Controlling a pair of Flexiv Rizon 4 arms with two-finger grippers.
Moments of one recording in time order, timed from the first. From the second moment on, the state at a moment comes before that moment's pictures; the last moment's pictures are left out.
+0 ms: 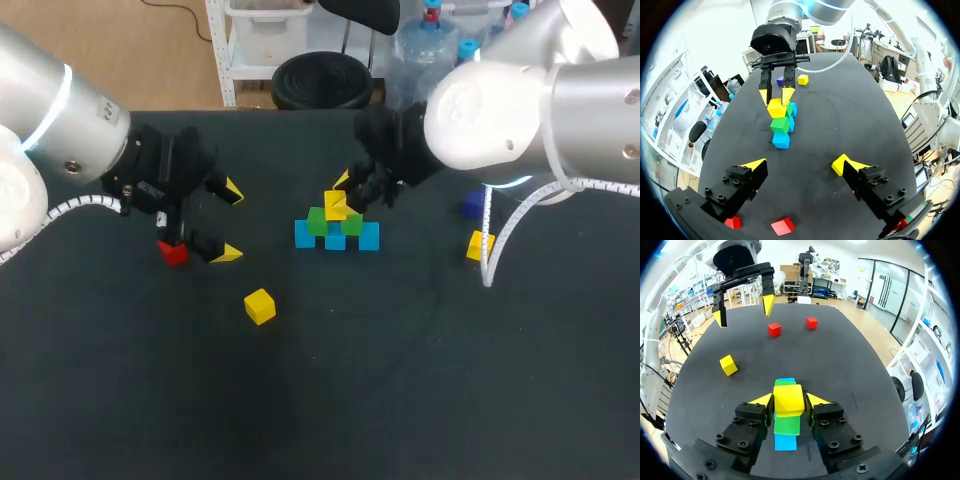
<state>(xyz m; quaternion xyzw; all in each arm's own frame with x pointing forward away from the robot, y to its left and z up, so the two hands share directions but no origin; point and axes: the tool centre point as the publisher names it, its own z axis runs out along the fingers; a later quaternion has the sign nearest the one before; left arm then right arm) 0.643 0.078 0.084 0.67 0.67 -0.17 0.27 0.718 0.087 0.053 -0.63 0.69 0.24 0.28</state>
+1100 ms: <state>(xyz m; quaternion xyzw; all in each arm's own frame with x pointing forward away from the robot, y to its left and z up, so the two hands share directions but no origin) 0.643 0.078 0.084 0.67 0.67 -0.17 0.27 0.724 0.071 0.083 -0.61 0.68 0.25 0.31</state>
